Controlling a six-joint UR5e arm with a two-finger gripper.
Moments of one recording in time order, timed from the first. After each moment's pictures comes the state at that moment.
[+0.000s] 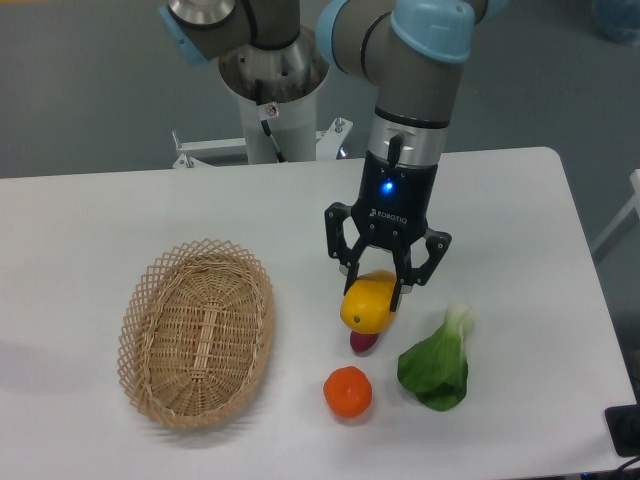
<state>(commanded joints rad) 2.55 -1.75 -1.61 -0.88 1.11 0.90</state>
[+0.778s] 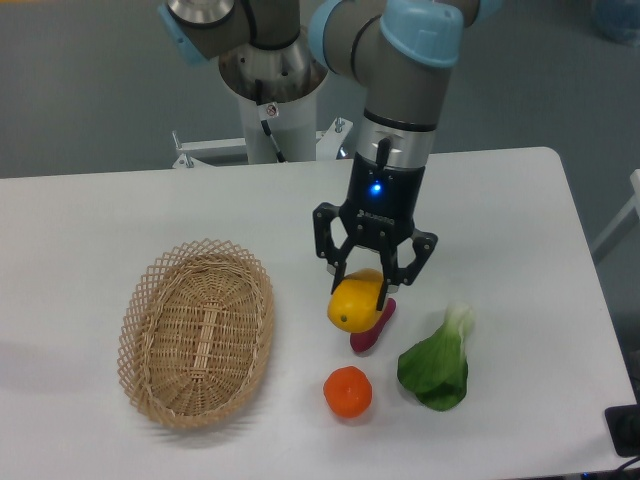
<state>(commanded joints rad) 2.48 -1.71 -1.69 -0.87 1.15 0.76</state>
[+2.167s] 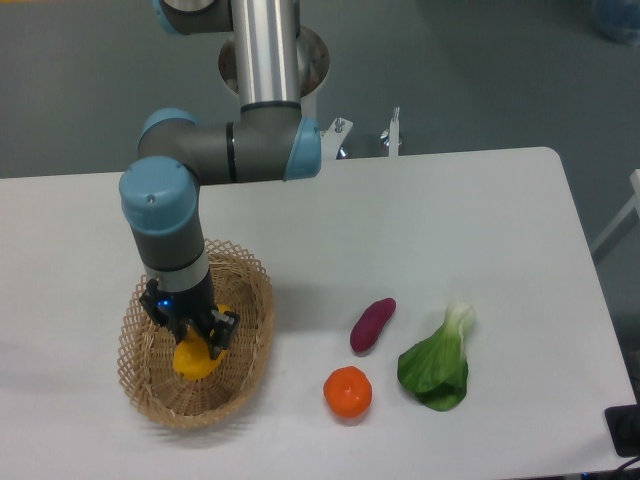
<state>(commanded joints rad) 2.03 -2.02 -1.68 -0.79 1.58 0.48</state>
